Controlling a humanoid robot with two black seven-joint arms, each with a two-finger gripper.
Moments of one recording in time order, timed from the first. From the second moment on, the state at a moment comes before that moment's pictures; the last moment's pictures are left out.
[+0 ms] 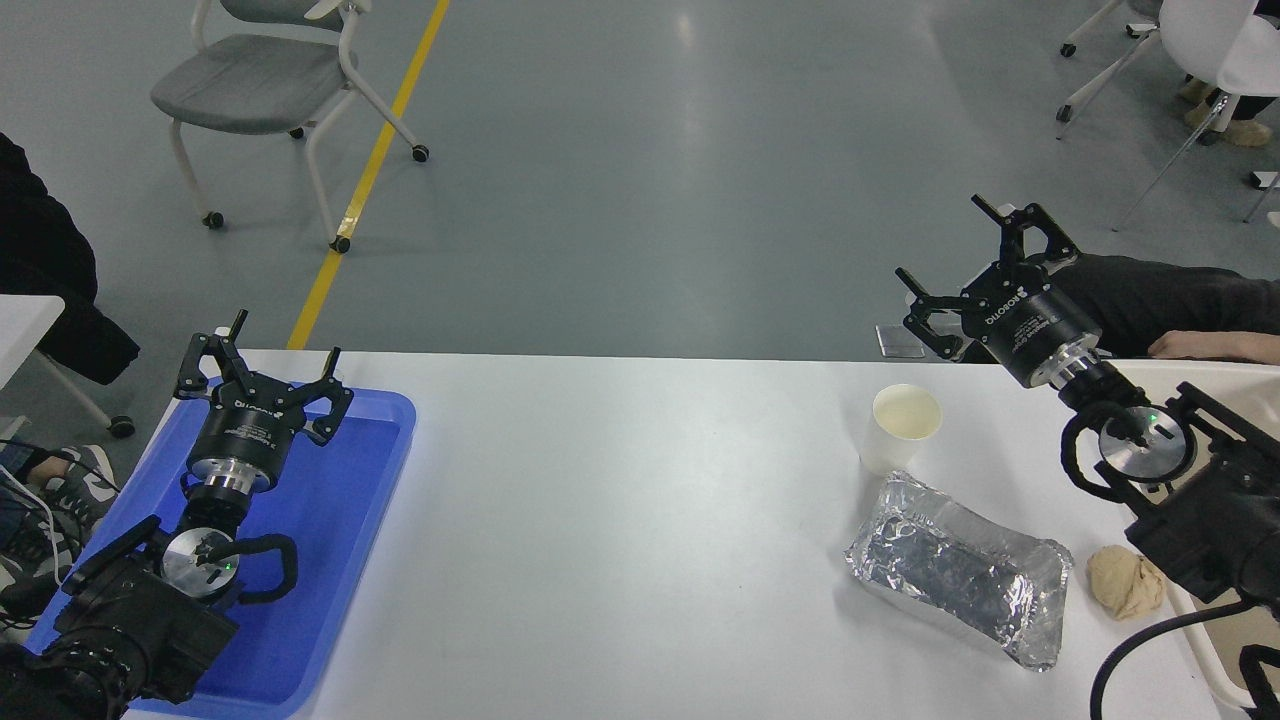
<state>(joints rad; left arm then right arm) -0.63 0.20 -0.89 -0.20 -0.21 -0.79 -0.32 0.76 -0.36 0.68 0.54 0.15 0.64 0.11</state>
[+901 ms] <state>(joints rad) -0.63 0.20 -0.89 -0.20 -0.21 -0.79 -0.32 0.77 -0.34 0.65 0.53 0.09 0.63 0.11</state>
